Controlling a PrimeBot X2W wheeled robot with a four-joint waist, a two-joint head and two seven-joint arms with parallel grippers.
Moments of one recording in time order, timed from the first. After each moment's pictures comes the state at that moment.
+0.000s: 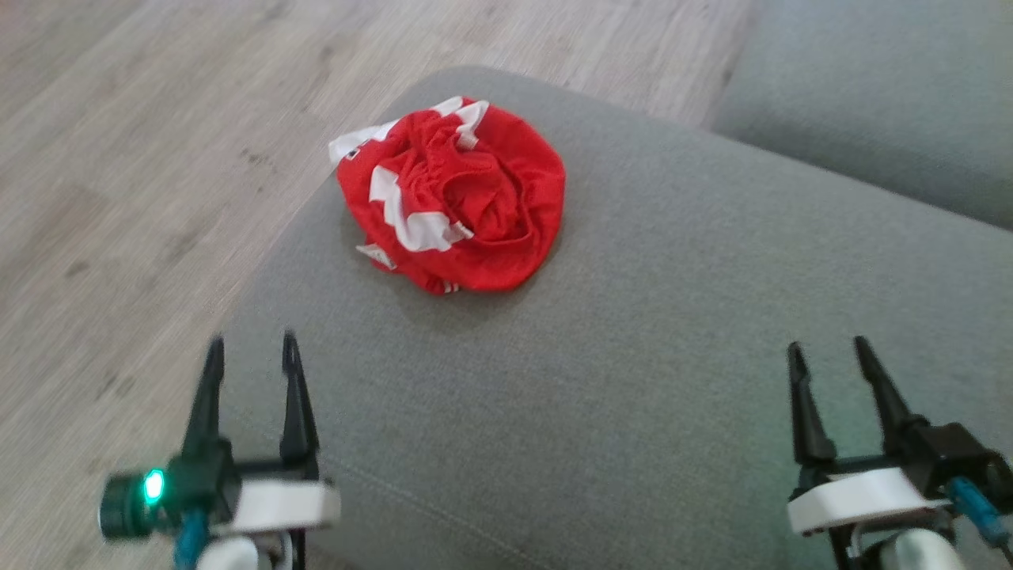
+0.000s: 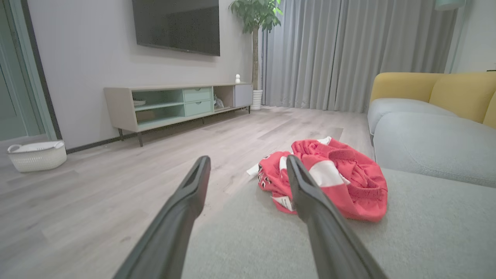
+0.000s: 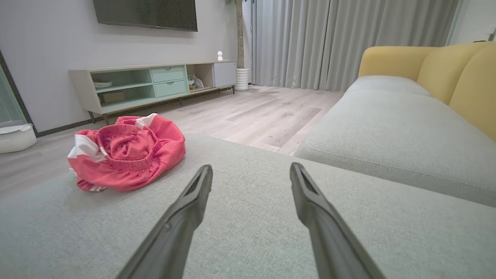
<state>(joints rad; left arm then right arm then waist) 0.00 0.05 -0.09 0.15 -0.09 0.10 -0.25 0.04 -0.04 -0.03 0.20 0.04 0.13 -0.25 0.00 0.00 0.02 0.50</state>
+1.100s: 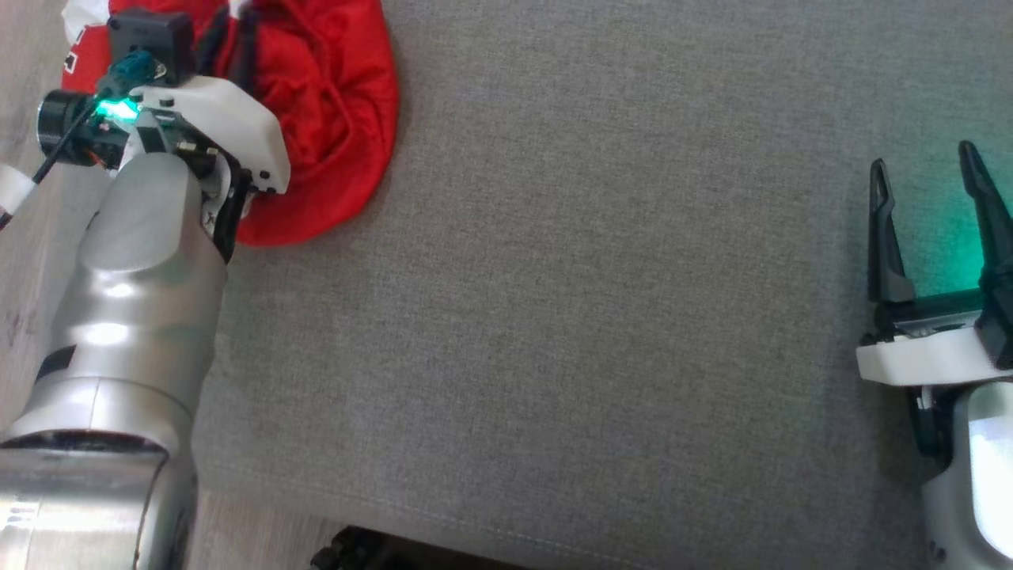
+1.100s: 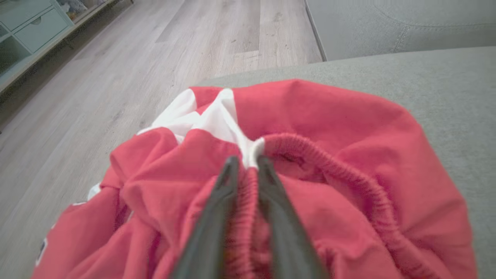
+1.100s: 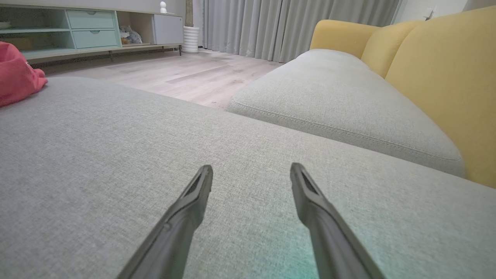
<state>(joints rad) -1.09 0.12 -0.16 1.15 -0.10 -0.13 -0.08 -0.22 -0.14 -0.10 0.08 -0.14 0.13 -0.25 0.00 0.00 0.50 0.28</state>
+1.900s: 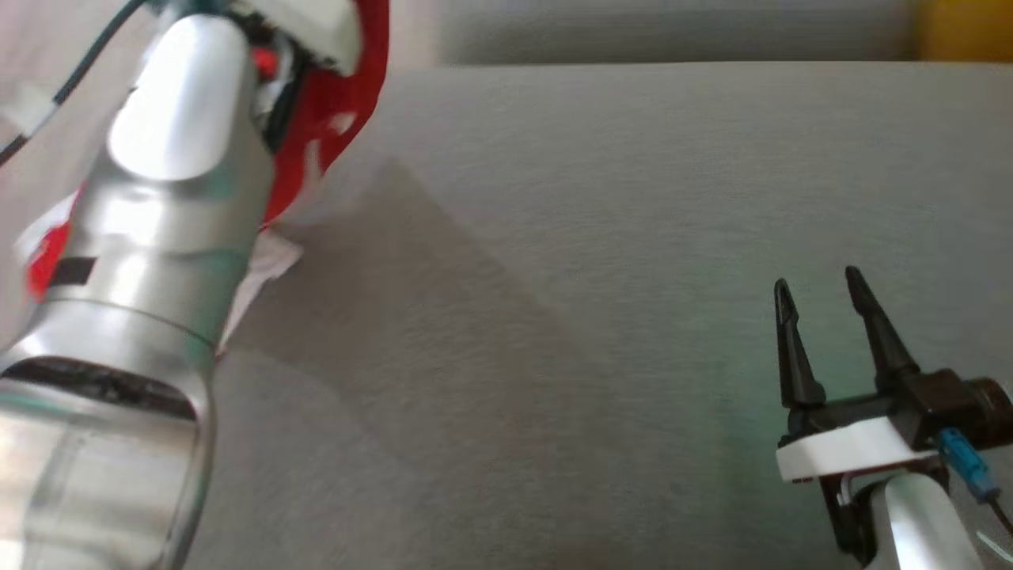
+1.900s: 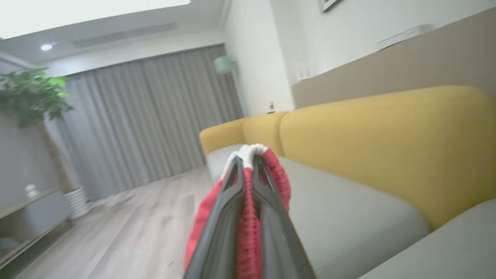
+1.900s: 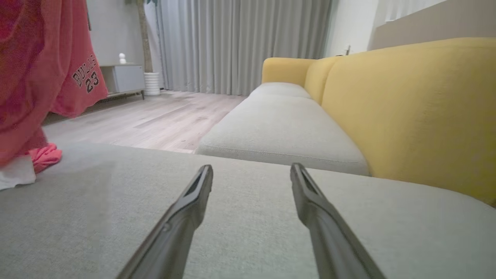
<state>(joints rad) -1.25 0.09 -0.45 1.00 -0.24 -0.13 -0.22 -0.06 -0.05 -0.01 0.15 -0.04 0.13 -0.25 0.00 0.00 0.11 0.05</state>
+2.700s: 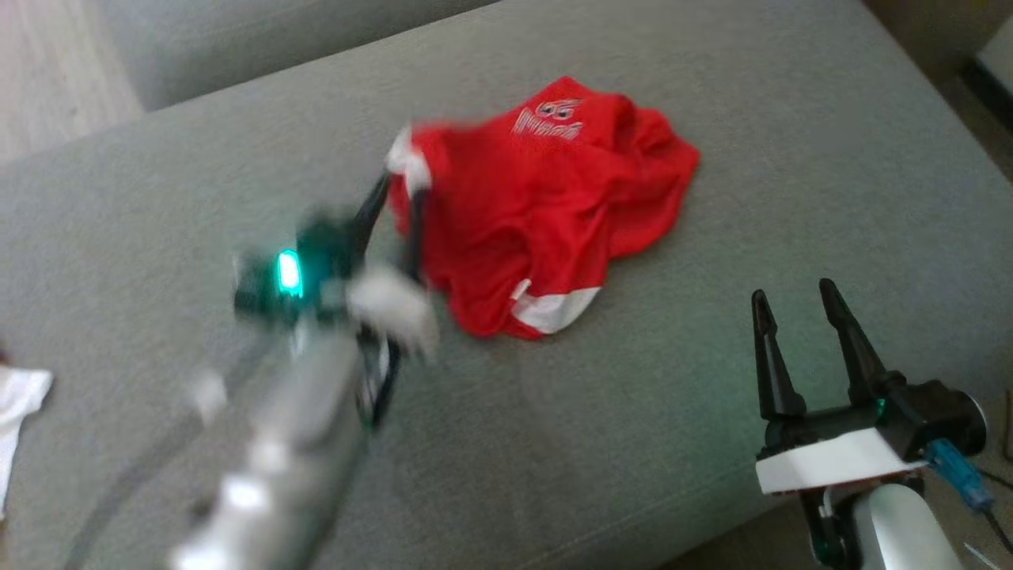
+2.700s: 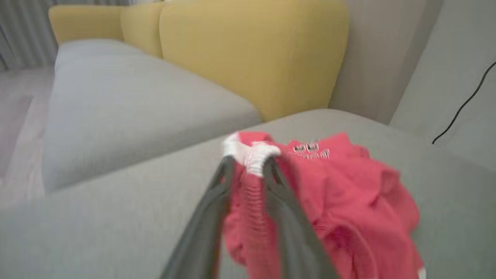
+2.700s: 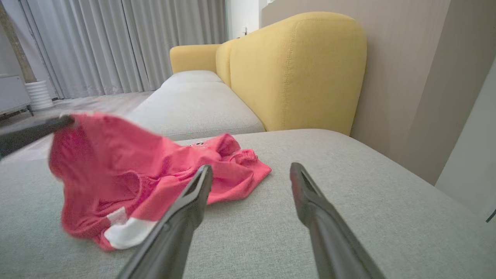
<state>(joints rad) -0.74 0.03 -0.57 0.91 -0.44 0.03 -0.25 -0.03 -0.05 0.06 0.13 0.07 0.13 -0.25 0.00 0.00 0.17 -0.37</state>
